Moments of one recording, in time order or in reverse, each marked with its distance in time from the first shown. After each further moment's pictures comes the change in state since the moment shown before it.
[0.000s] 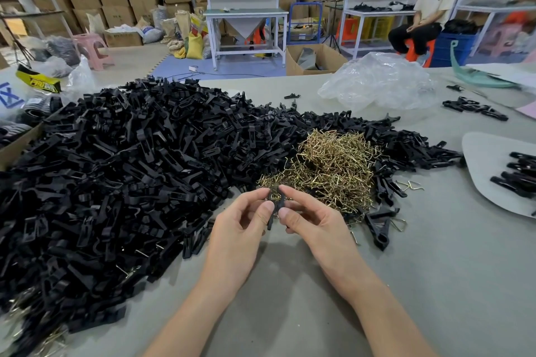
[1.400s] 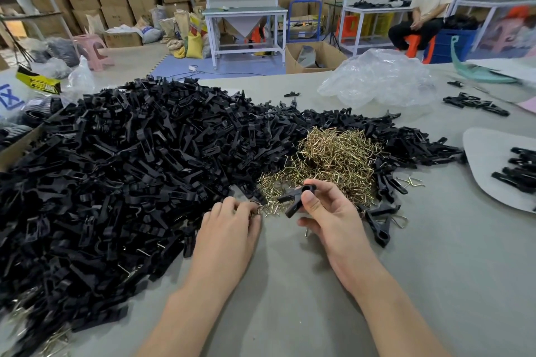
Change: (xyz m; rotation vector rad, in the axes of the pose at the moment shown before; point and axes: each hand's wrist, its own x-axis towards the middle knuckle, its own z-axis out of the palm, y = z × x) left_hand 0.008 -0.015 -0.015 1.054 -0.082 0.152; right_hand 0.006 0.000 -0.006 0.215 0.136 0.004
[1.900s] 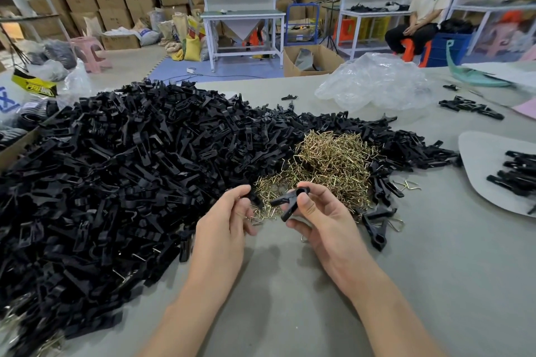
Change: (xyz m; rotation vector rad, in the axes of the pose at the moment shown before) left_hand -0.004 0.010 -0.007 -0.737 0.175 -0.165; right_hand 0.000 -0.008 0.006 0.223 -0.045 0.122
